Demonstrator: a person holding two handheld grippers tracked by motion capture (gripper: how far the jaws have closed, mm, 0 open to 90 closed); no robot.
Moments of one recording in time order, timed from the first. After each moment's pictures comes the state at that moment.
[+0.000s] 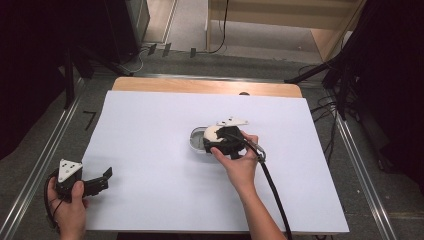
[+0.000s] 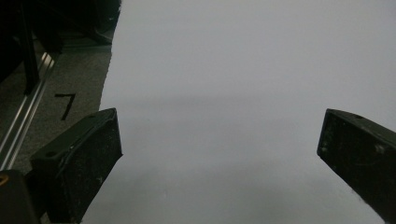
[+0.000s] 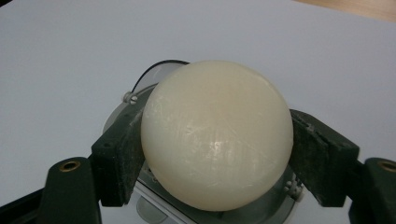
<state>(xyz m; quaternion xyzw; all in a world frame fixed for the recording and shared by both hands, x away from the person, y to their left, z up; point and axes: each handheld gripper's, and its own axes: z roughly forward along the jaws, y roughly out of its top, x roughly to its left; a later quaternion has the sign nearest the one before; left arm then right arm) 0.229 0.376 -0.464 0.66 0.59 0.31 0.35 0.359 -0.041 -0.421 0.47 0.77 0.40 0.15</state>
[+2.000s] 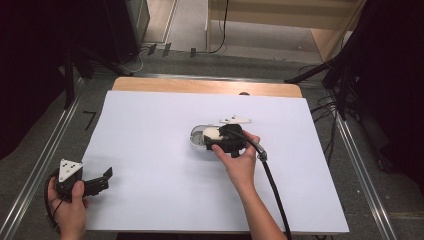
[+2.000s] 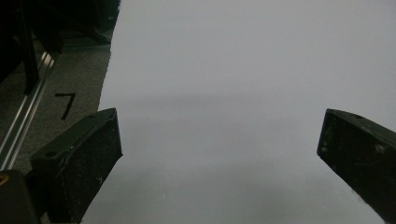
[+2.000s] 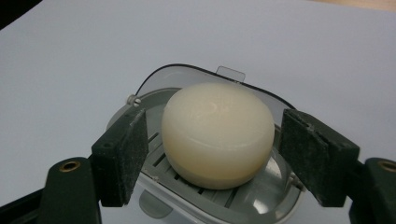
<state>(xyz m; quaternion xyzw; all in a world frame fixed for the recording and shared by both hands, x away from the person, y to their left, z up) 0.229 0.376 -0.464 0.66 0.59 0.31 0.35 0.363 -0.047 -0.419 0.49 0.76 0.41 0.14</state>
